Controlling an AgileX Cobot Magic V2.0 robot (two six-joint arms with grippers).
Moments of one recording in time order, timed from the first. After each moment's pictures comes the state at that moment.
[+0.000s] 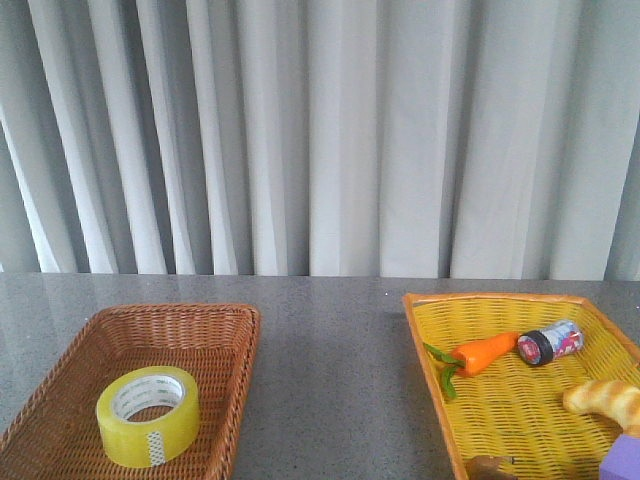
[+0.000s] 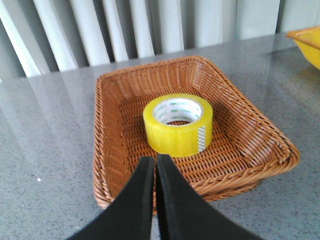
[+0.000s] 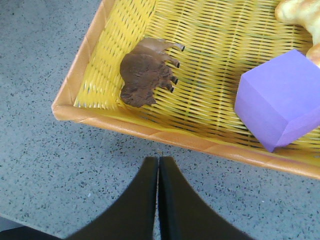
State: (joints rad) left arm -0.10 0.44 -0.43 -0.06 0.34 0.10; right arm 0.18 0.89 -0.77 0.04 0.82 -0.05
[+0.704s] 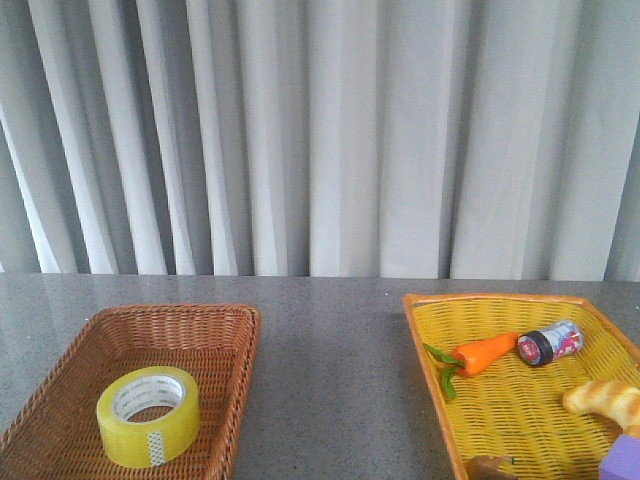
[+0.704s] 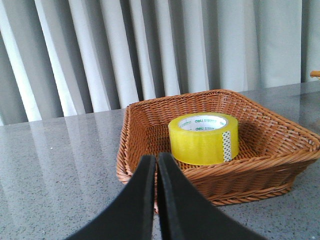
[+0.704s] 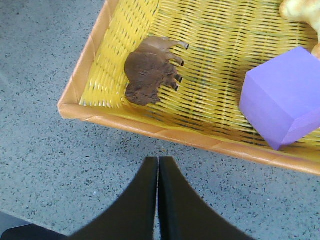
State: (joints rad) left arm -0.05 -0.01 0.02 -0.05 0.03 0.10; right arm 0.18 0.88 -0.77 0.06 0.83 -0.05
